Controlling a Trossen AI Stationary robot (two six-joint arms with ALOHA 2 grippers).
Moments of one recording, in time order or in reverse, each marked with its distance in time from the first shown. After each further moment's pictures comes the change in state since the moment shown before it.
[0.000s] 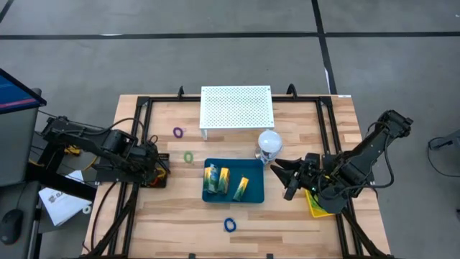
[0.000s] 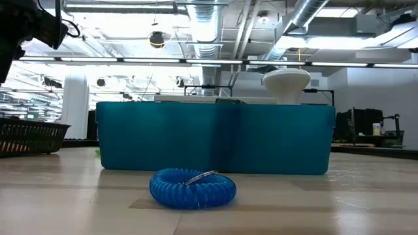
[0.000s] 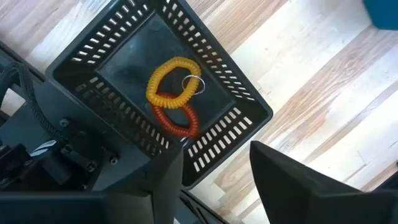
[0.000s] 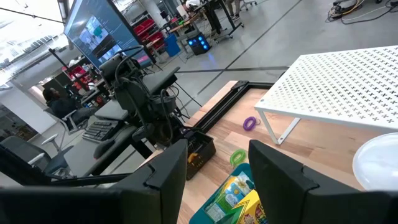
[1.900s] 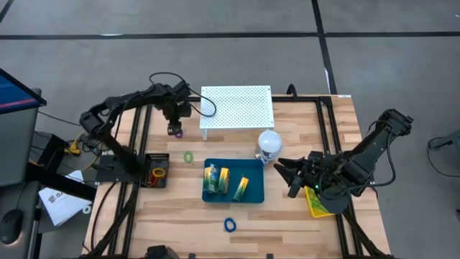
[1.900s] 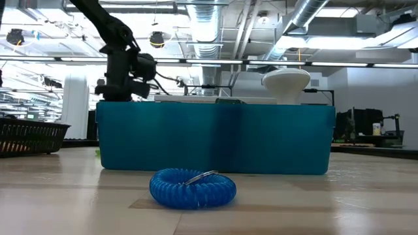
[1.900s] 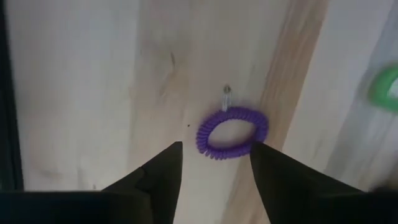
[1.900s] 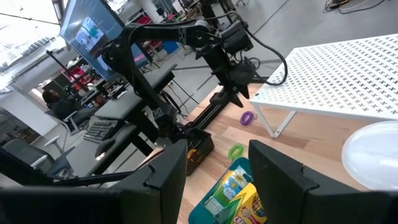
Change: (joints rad) left arm 1.088 0.804 0.280 0.400 -0.020 1.759; right arm 0.015 -0.029 0.000 -0.110 0.000 0.118
